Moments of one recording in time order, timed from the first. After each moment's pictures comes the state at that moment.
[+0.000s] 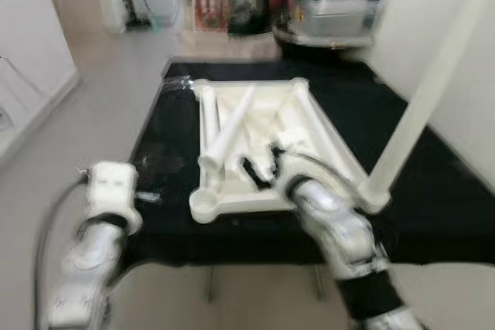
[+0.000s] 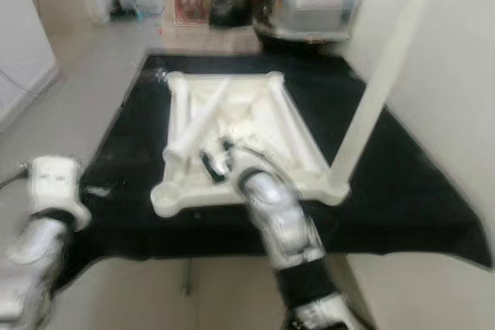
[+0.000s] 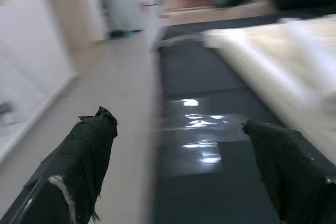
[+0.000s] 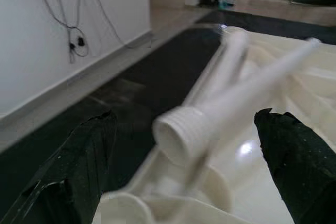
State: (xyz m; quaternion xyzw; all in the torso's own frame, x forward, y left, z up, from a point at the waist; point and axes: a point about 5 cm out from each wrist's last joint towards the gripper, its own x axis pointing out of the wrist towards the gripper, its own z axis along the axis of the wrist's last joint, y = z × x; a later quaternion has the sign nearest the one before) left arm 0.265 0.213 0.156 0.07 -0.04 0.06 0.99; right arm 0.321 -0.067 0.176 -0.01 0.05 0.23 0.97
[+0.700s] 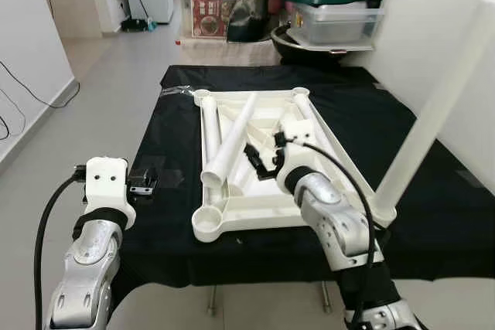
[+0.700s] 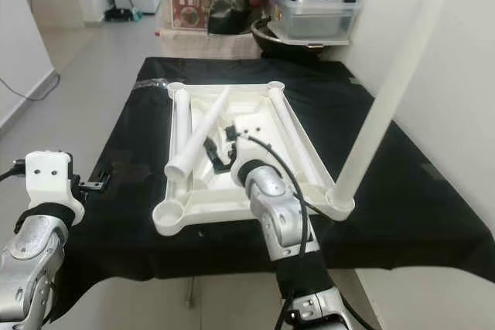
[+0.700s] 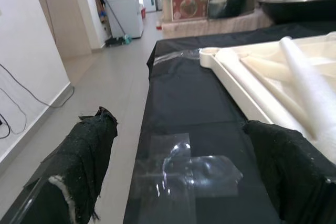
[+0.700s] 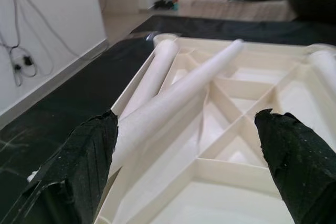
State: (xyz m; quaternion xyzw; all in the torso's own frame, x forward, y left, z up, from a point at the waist) left arm 0.272 0.205 0.166 0.06 -0.06 0.07 0.99; right arm 0.339 -0.086 0.183 0.01 0.05 0.16 0.99
